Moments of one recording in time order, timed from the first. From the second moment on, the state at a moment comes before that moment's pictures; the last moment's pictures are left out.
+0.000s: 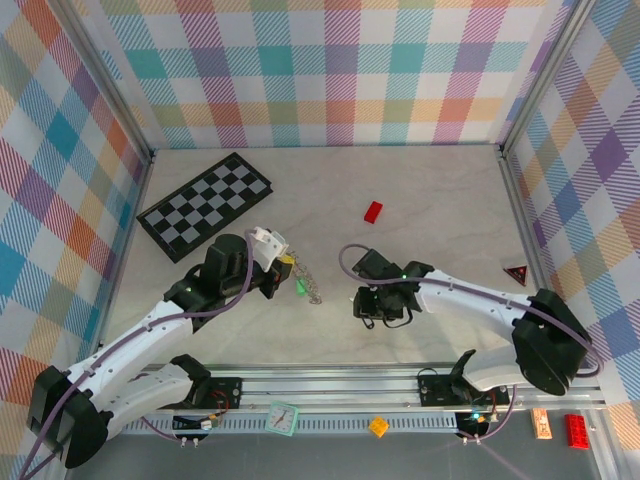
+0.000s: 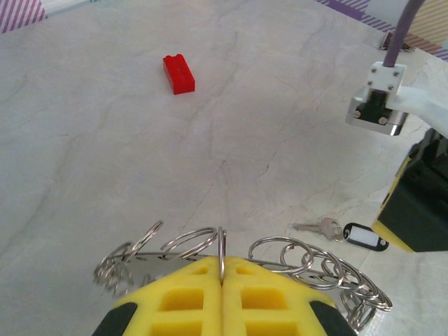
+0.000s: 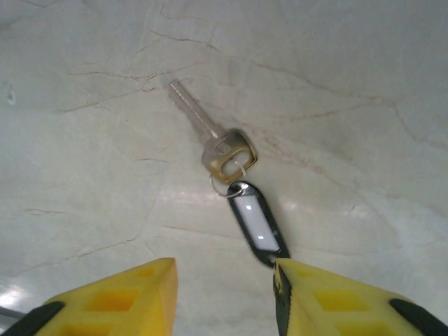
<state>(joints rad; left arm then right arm) -0.61 0.94 0.64 -0.19 0.24 0.05 0.88 1.35 0.80 -0.70 -0.05 0.90</state>
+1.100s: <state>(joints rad) -0.61 0.92 0.61 -0.16 0.22 0.07 0.90 1.42 0.85 -0.78 0.03 0.80</state>
